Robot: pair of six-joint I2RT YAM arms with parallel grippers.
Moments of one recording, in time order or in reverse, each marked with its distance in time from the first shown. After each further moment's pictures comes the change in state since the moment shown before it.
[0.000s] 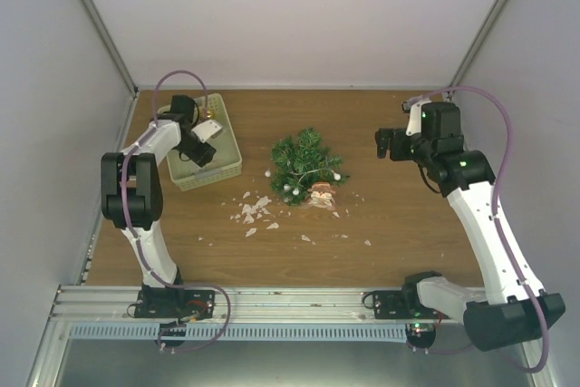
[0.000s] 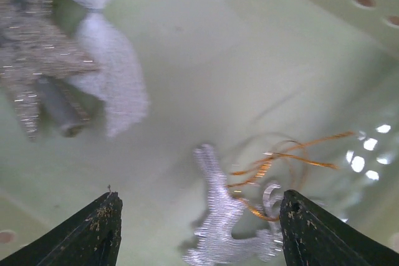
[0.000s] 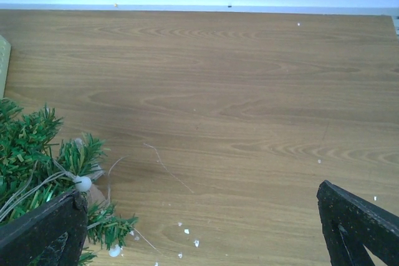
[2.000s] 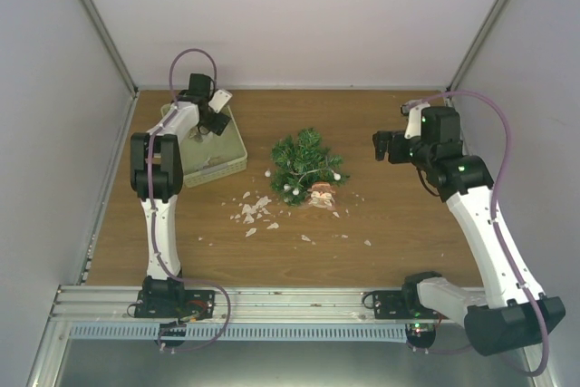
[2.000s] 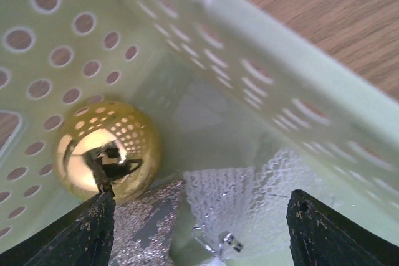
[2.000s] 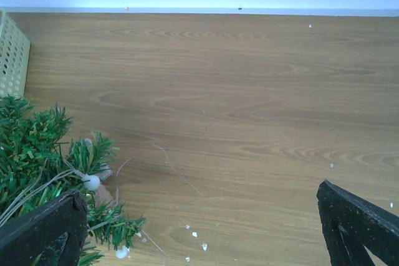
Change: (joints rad) left arm -0.051 0.378 0.462 0.159 -0.048 -0.173; right arm -0.001 -0.028 -0.055 0.053 -0.034 0.003
